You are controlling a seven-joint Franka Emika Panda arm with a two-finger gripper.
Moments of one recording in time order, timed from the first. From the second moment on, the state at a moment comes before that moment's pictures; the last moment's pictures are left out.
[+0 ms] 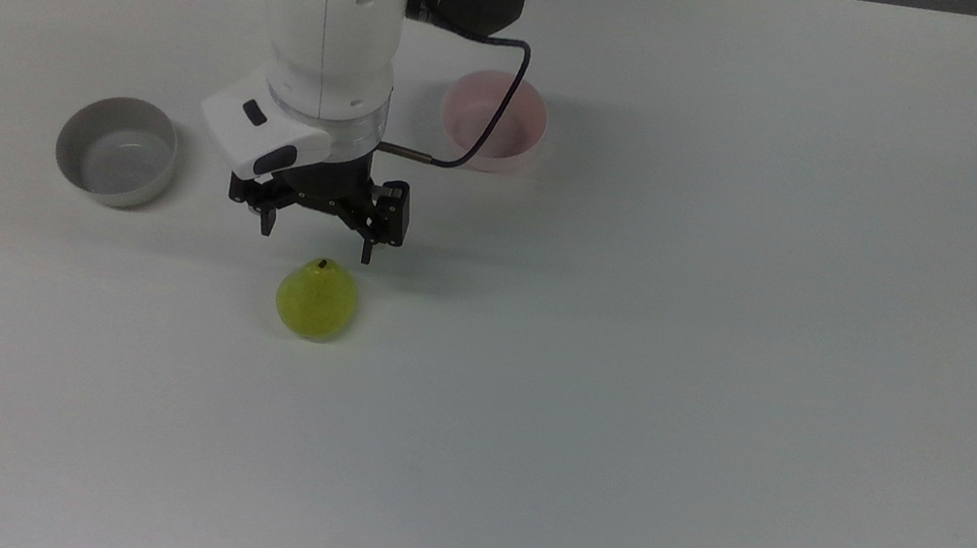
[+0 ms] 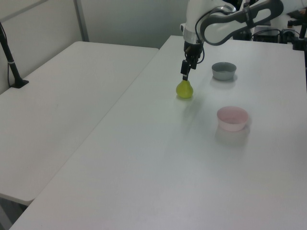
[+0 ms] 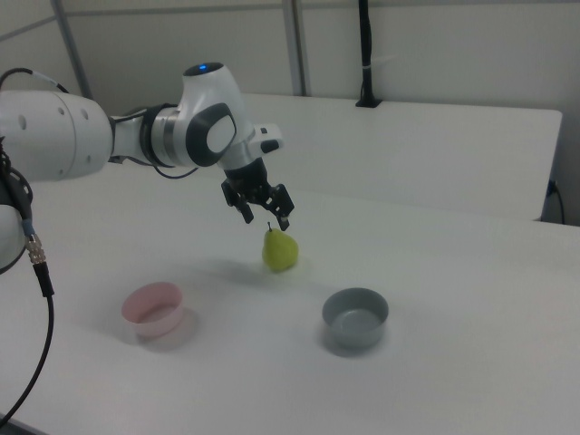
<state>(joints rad) -0.04 0.45 0.02 -1.56 -0.14 2.17 0.10</state>
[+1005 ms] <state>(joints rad) -0.04 0.55 0.02 -1.56 -0.21 2.26 0.10</state>
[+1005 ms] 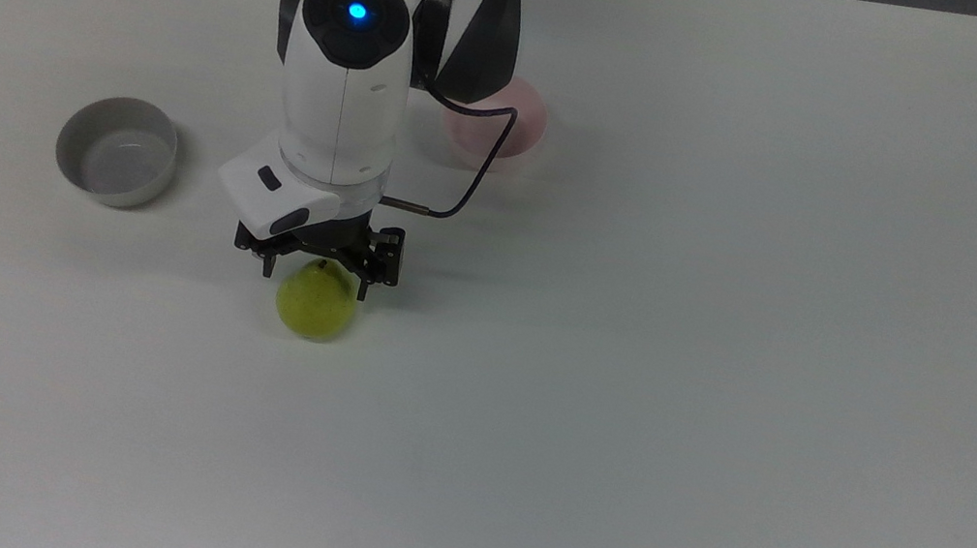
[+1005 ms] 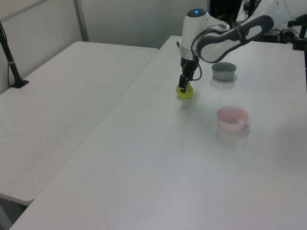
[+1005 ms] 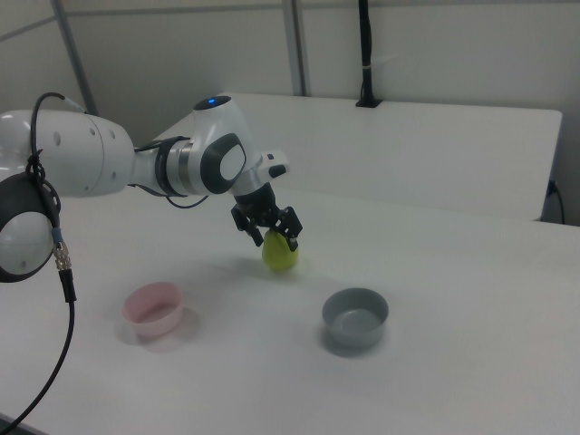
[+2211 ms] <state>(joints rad) -0.04 0.56 0.03 -1.55 -0.22 2.32 0.10</state>
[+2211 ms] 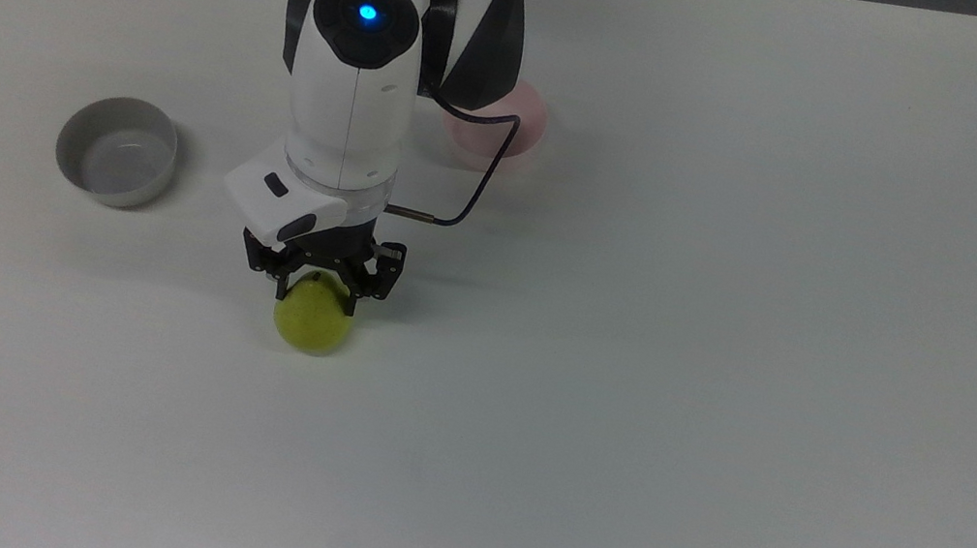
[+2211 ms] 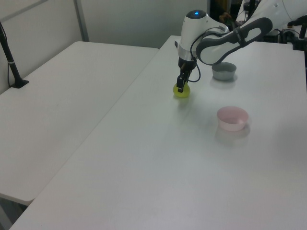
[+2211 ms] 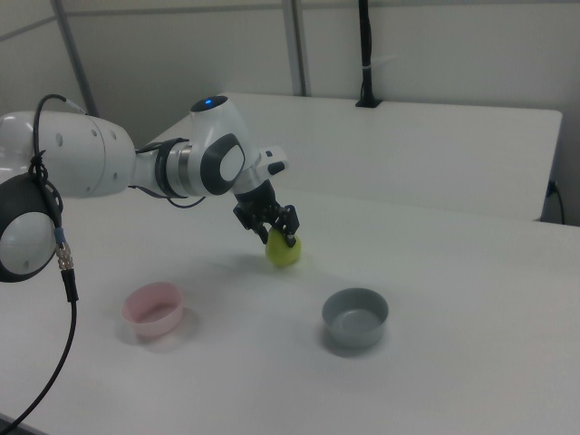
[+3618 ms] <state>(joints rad) 0.07 0.17 0.07 -1.91 -0.22 2.12 0.09</state>
